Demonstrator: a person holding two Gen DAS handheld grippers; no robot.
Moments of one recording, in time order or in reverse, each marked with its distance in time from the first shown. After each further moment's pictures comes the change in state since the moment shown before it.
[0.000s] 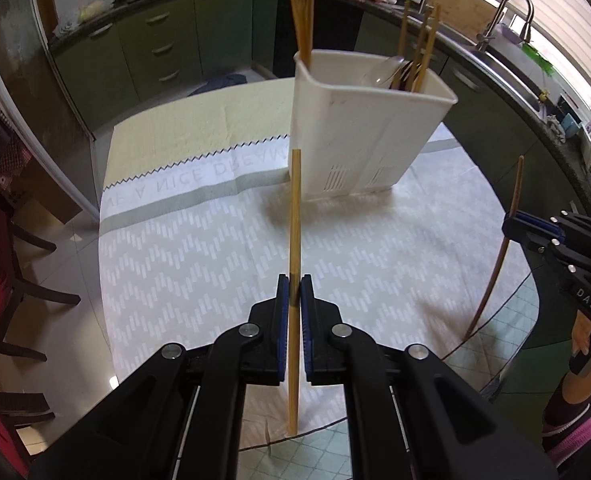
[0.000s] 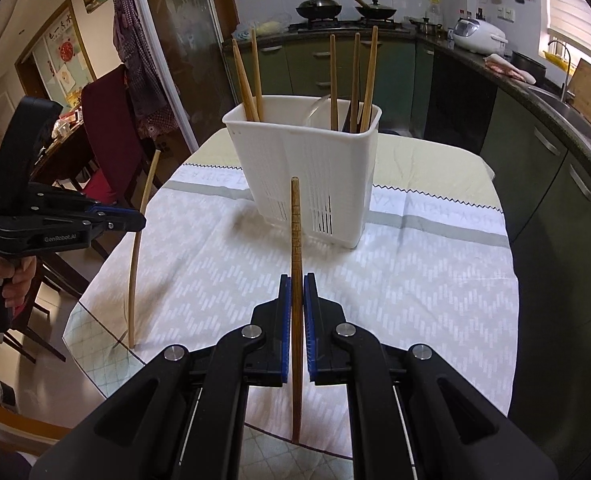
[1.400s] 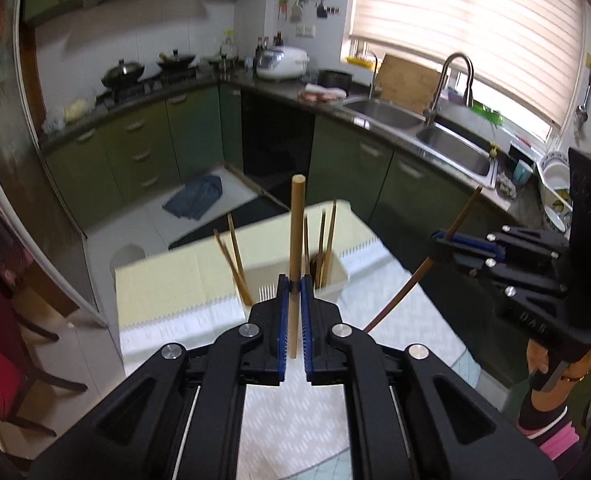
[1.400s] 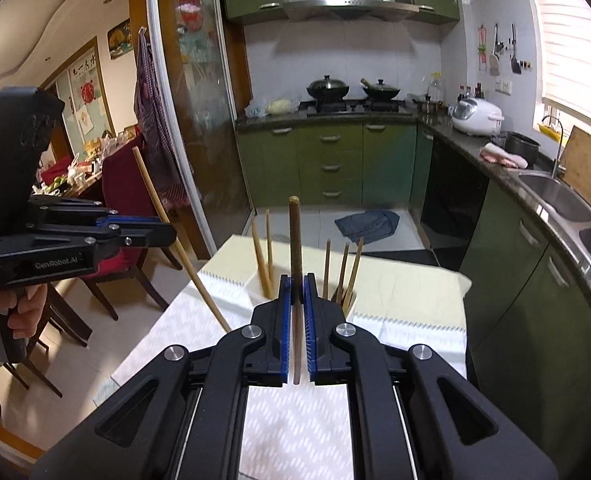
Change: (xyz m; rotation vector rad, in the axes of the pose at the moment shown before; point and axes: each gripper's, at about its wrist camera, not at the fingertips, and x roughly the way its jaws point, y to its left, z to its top) left arm -0.152 -0.066 0.107 0.110 -0.322 -0.044; right arm -0.118 0.005 0.120 -0.049 -0.260 0.011
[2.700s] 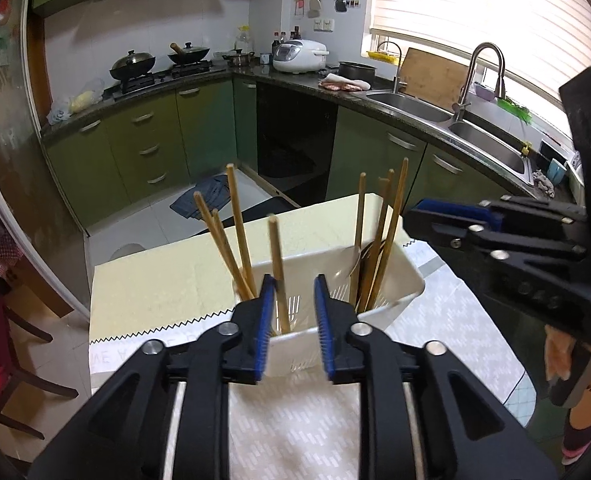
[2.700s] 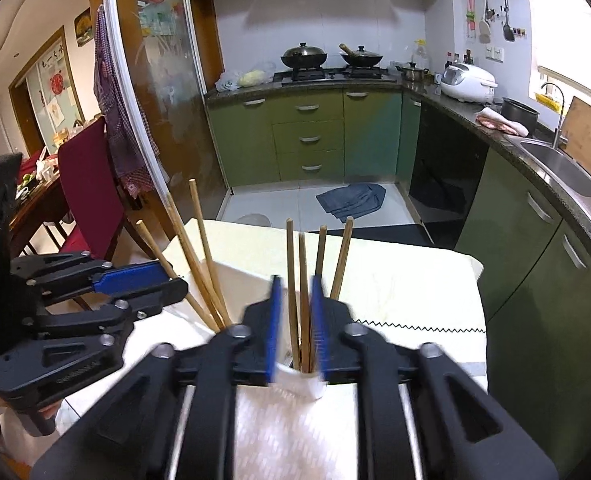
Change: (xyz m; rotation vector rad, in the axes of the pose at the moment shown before) left arm 0.136 0.026 -0.050 -0.031 -0.027 0.050; right arm 0.146 -0.036 -0.013 0.050 0.092 -0.065
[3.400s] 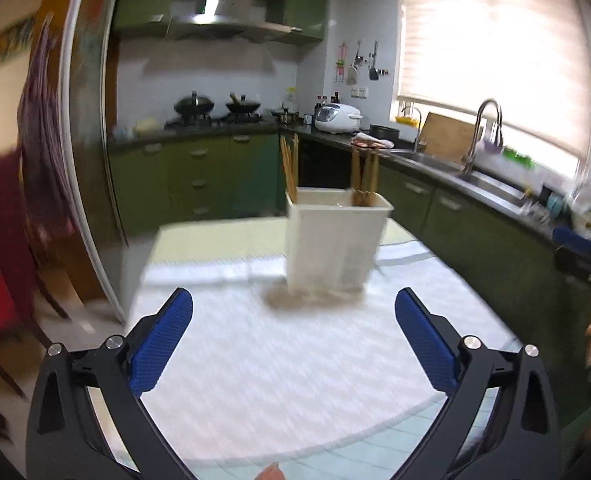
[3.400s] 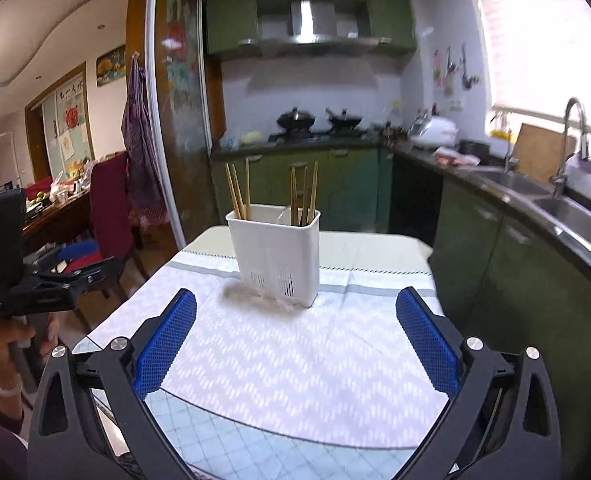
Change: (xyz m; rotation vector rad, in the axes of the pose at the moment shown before) left arm -0.159 -0.024 -0.180 -0.136 -0.259 0.092; right arm -0.210 0.019 -0.207 -0.010 -0.292 -0.059
